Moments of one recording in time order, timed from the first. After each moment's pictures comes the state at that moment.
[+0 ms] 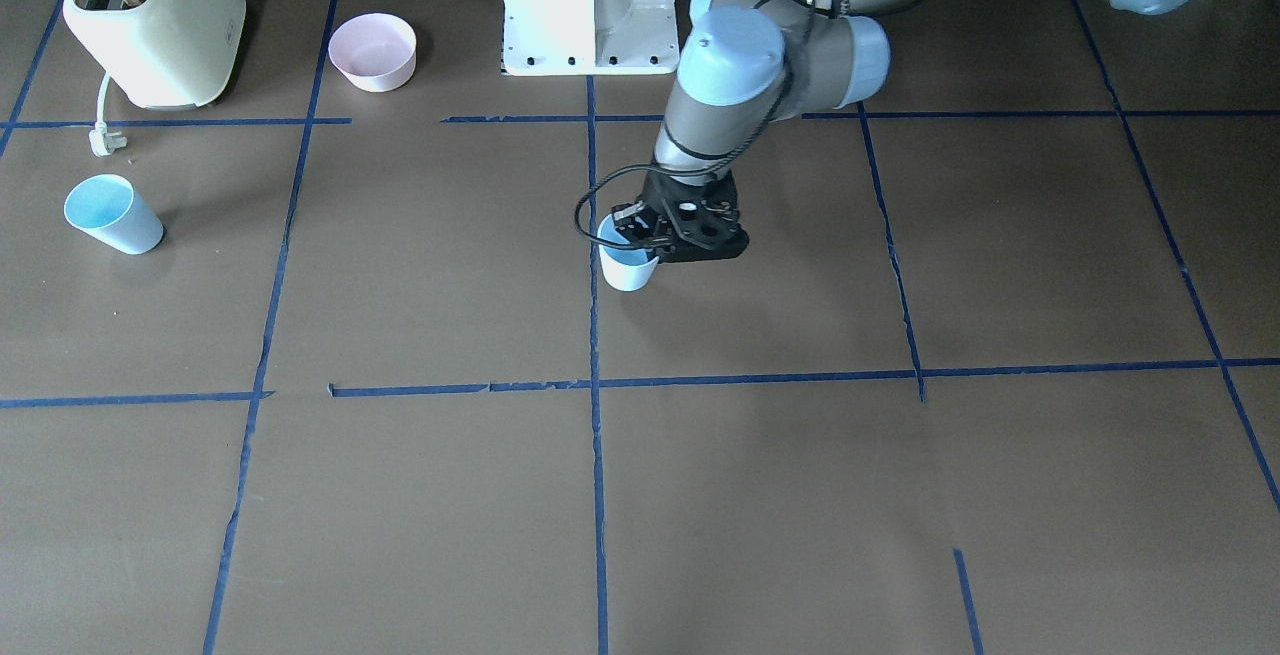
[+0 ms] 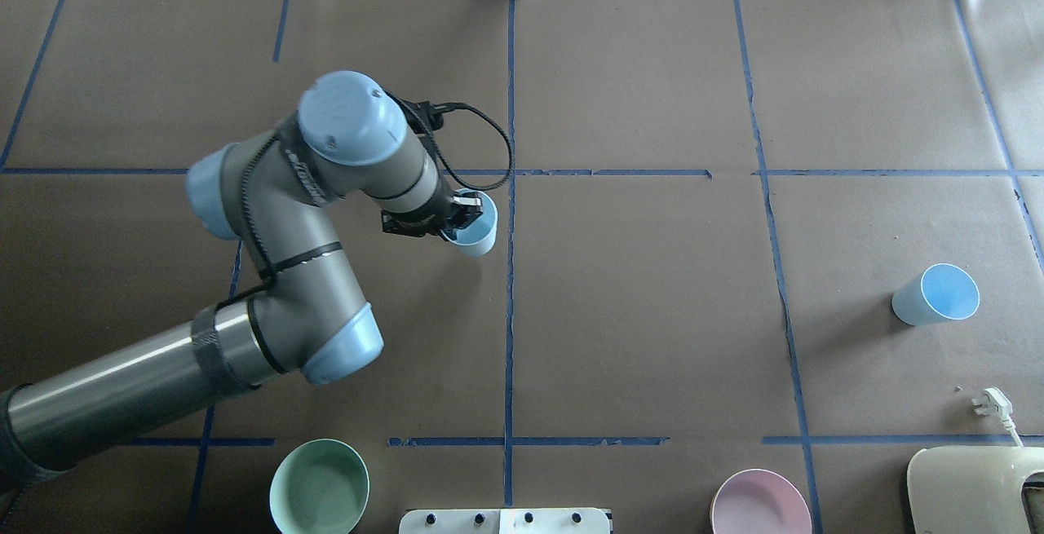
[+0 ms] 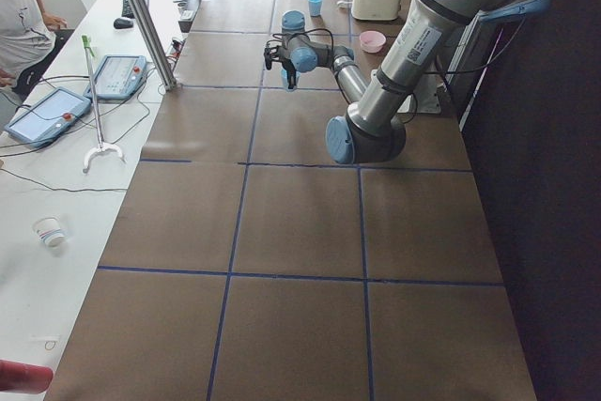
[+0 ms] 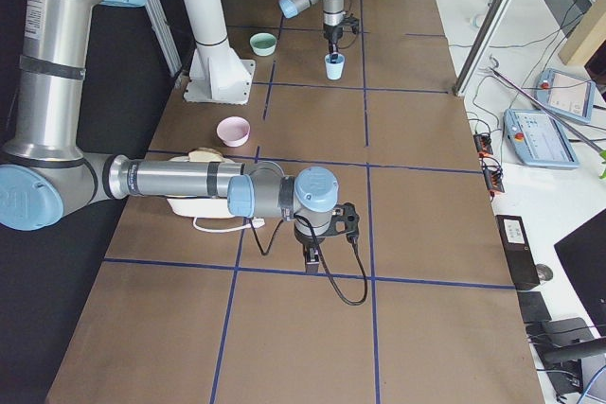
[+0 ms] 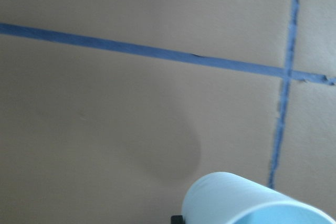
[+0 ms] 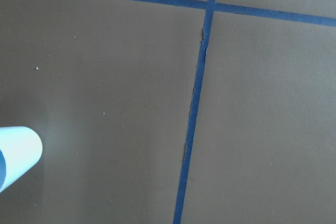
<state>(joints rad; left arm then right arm) -0.53 -2.35 -1.50 -1.75 -1.89 -1.38 1.52 -1.77 1.78 -1.57 2.38 -0.10</state>
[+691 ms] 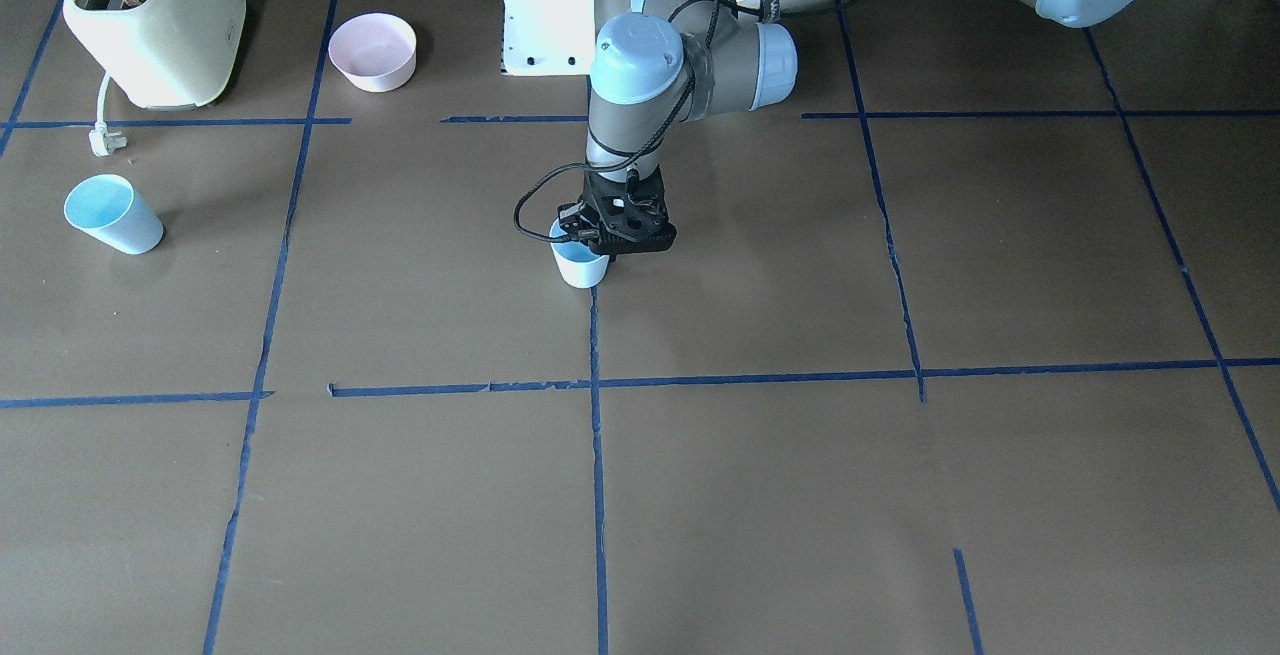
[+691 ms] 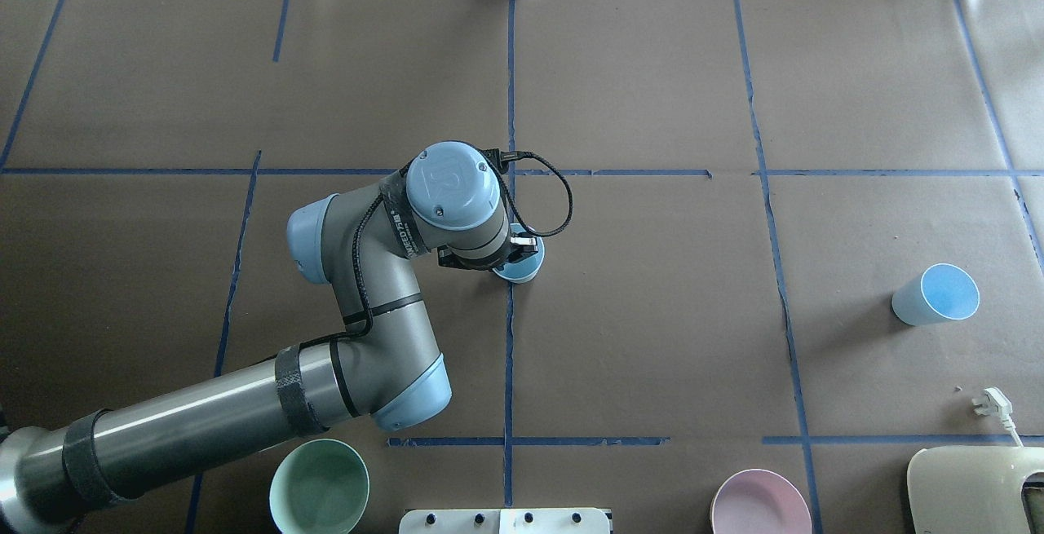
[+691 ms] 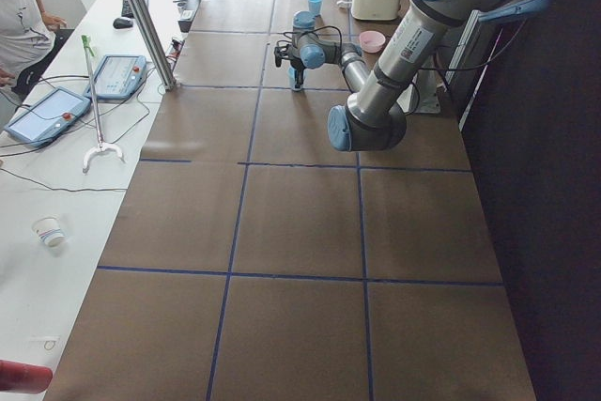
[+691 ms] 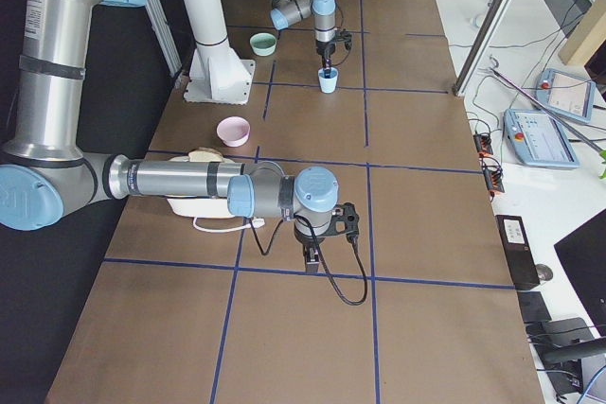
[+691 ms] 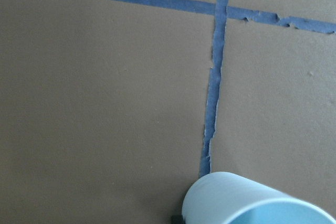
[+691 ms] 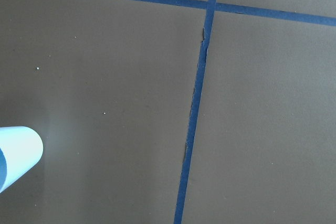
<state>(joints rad) -0.47 -2.39 -1.44 -1.75 -1.82 -1.38 1.52 -1.77 1.78 -1.57 2.38 -0.10</state>
